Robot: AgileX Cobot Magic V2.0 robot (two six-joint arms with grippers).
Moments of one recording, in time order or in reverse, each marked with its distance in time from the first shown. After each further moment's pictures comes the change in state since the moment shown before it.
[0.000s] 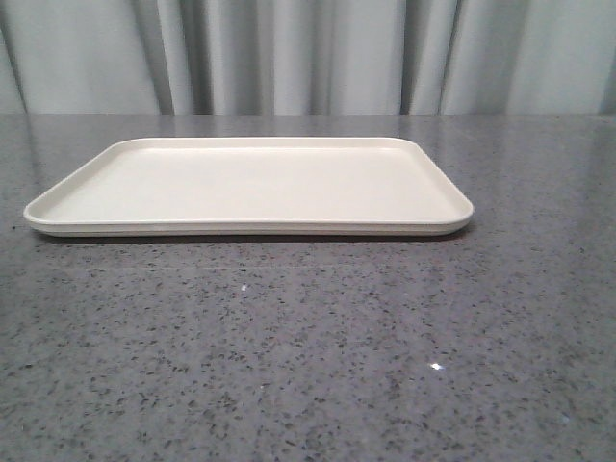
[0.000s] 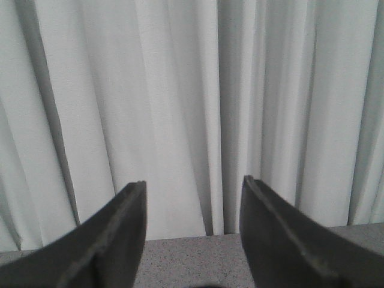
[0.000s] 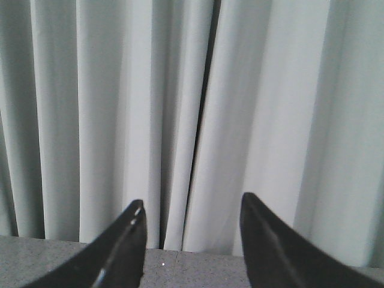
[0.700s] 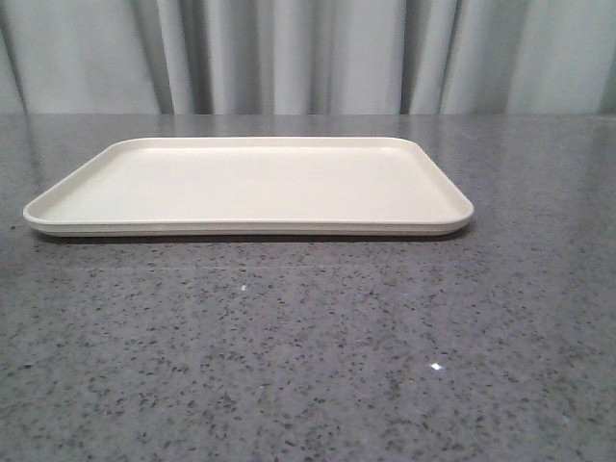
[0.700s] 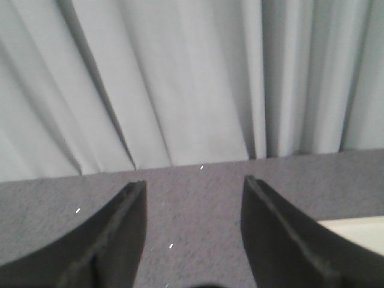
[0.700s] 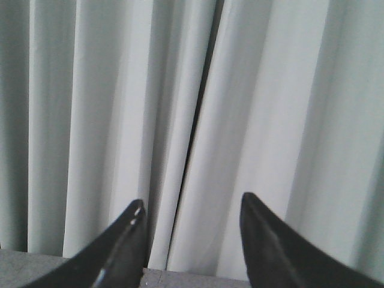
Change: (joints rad) left arm 0.000 0.234 -0.401 0.182 0.480 -0.044; right arm 0.000 0.055 -0.122 -0.058 0.041 -0.002
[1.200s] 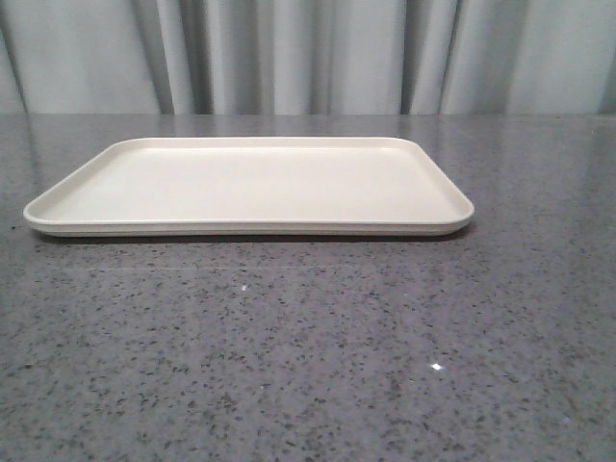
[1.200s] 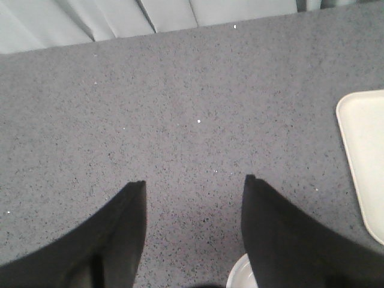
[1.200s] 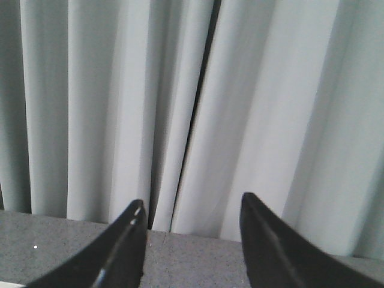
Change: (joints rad) left arm 0.006 0.172 0.009 0.105 0.278 0.000; right arm 0.000 0.057 0.000 -0.002 0.068 -0.002
